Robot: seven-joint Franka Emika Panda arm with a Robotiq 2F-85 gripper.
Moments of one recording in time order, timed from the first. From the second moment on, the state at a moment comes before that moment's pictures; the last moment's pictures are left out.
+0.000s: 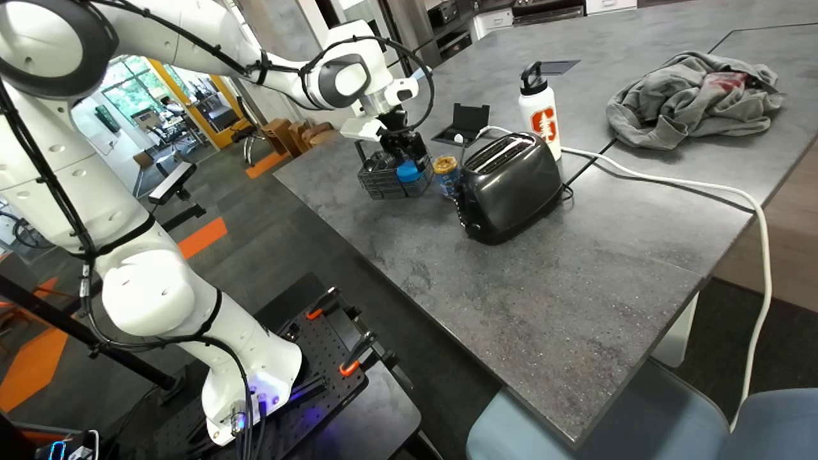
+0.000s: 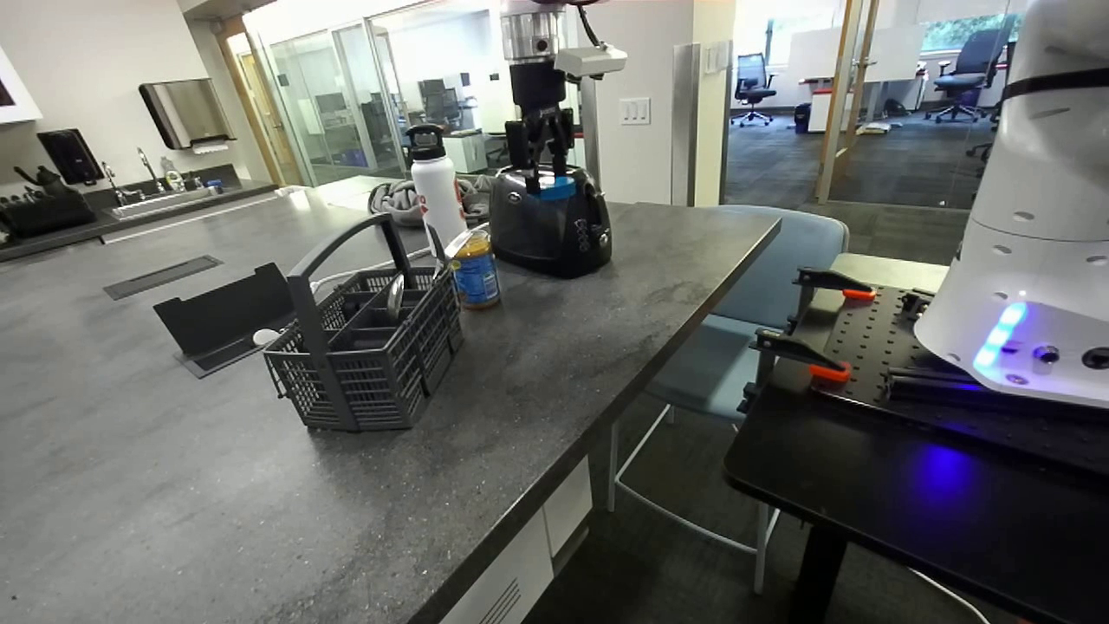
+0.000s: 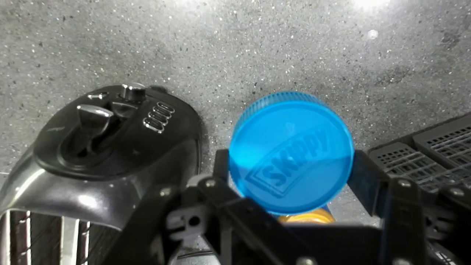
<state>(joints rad) 0.10 0.14 0.02 -2.19 0.00 2.38 0.00</state>
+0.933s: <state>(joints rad) 0.06 0.34 0.01 -1.93 -0.03 2.37 0.01</state>
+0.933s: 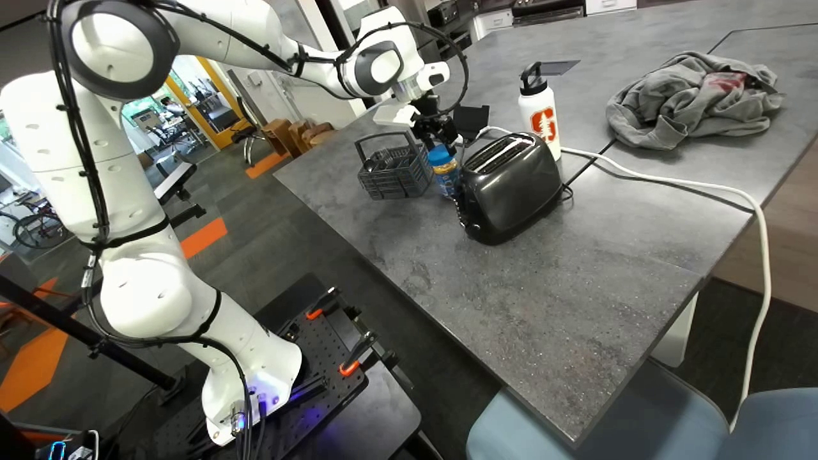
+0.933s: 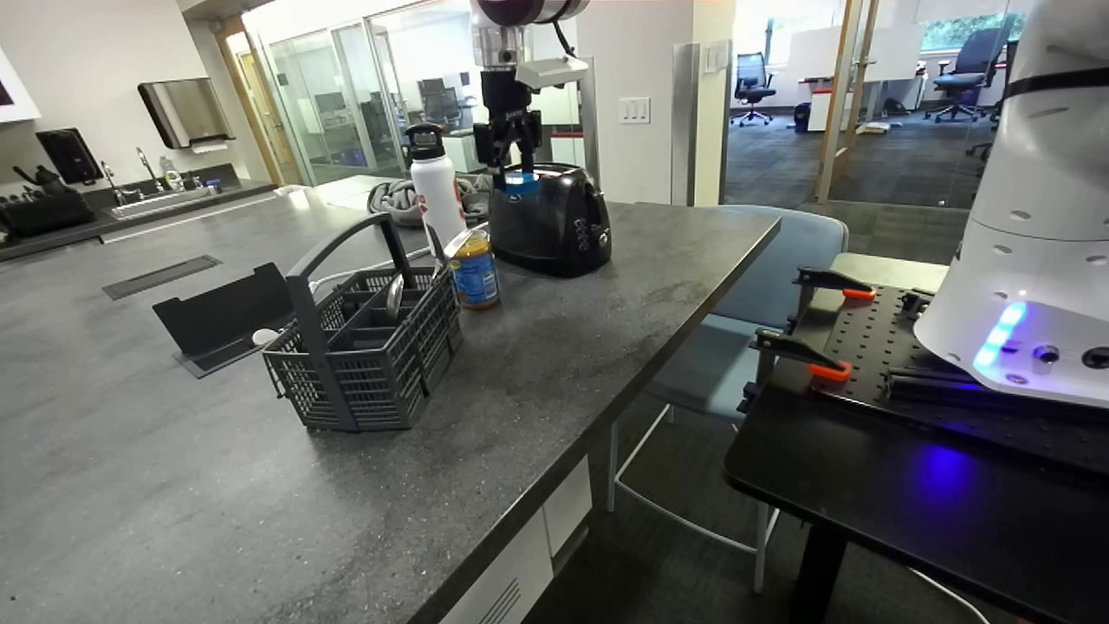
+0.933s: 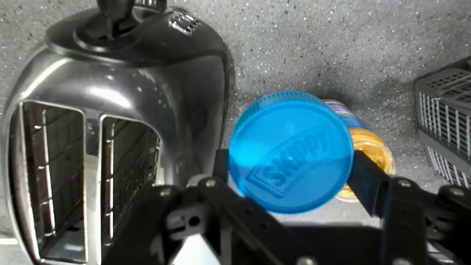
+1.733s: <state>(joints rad) 0.07 0.54 0.06 -1.72 -0.02 2.37 0.00</state>
